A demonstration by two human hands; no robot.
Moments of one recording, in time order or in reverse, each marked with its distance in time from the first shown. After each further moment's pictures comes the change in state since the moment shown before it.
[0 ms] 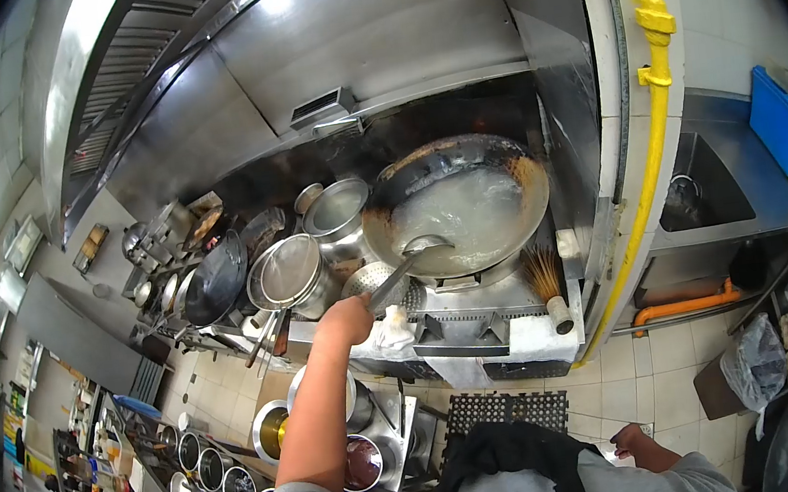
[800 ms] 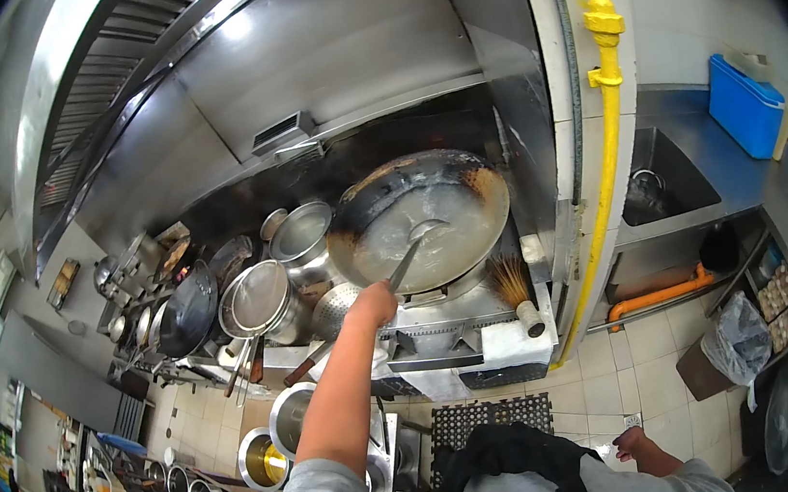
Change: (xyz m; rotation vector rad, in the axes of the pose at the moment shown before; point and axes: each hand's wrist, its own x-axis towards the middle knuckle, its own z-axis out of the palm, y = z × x) left_hand 0.073 0.077 0.030 -0.276 0.003 0.122; right_hand -0.043 0.042 -0.010 0.271 0.128 0.074
